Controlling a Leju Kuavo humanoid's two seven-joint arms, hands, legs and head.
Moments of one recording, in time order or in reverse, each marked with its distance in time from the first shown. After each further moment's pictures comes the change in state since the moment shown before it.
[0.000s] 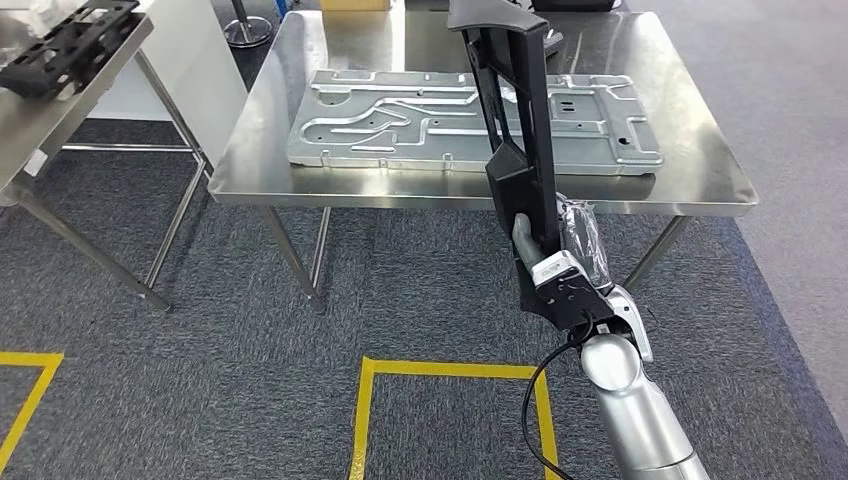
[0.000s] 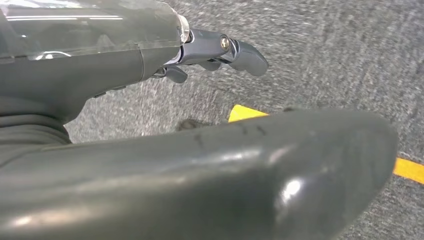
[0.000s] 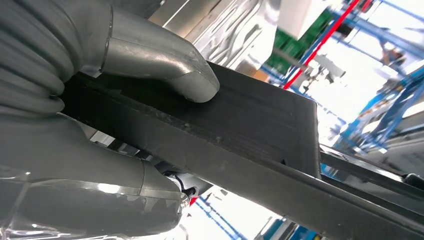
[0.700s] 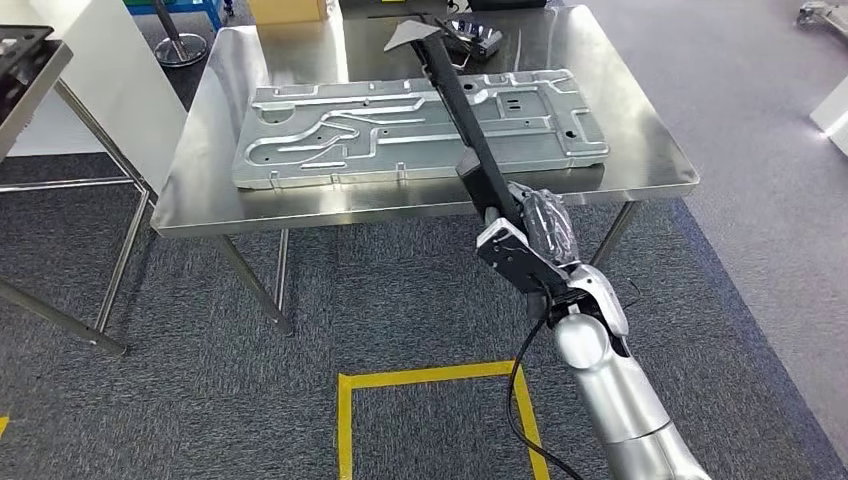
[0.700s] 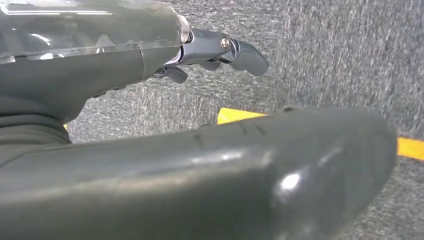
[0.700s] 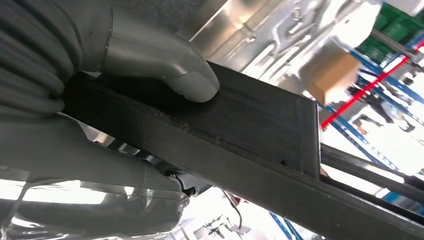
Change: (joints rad) left arm -0.006 -0.004 -0.019 0.000 -0.018 -0.001 0.011; right arm -0.118 0.030 0.071 0.126 0.188 0.057 0.228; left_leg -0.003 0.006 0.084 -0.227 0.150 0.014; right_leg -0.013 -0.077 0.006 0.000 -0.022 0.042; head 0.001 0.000
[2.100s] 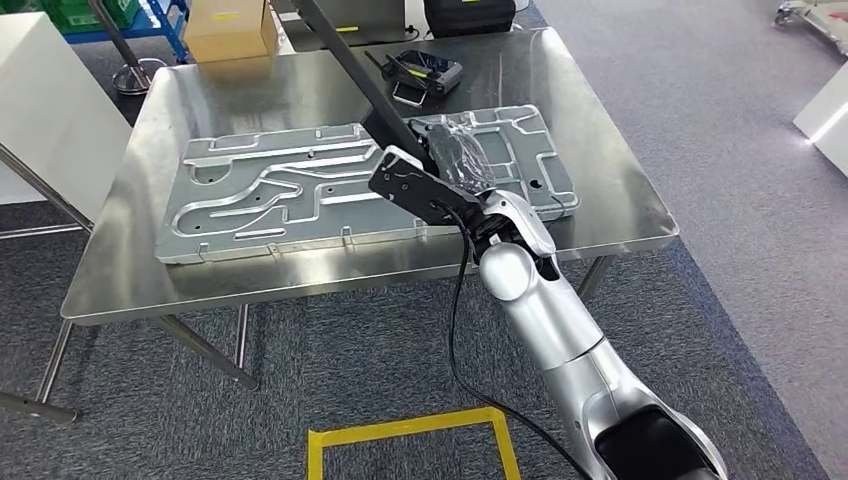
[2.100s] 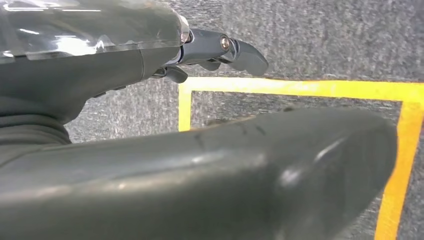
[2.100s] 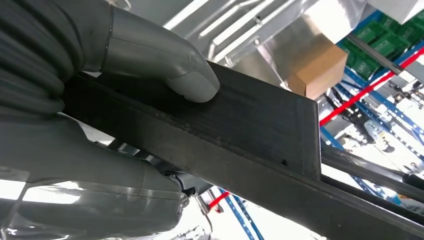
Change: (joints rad) left arm 0.005 0.003 -0.030 0.003 -0.003 0.000 0.016; right arm -0.336 0.162 0.162 0.207 0.034 0.087 0.123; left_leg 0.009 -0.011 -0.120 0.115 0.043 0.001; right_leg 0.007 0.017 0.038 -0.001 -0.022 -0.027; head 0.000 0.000
